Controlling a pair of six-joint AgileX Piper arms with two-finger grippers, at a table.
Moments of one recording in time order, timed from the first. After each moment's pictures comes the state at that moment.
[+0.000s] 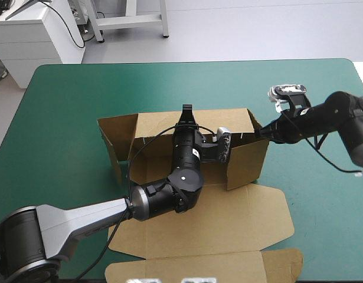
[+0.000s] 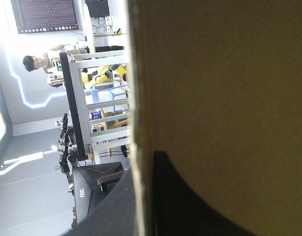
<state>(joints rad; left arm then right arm) -1.11 1.73 -1.29 1.43 0.96 -0.20 0.04 1.42 -1.28 0.49 1.02 -0.39</state>
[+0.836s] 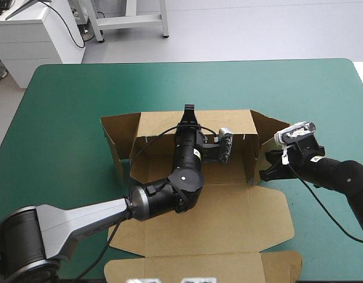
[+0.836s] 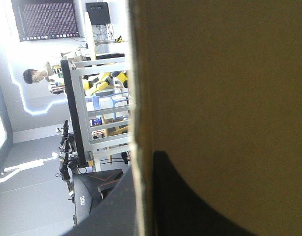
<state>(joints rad) -1.11 1.73 -1.29 1.44 0.93 -0.20 0.04 1.09 -0.76 0.69 0.60 -0.81</state>
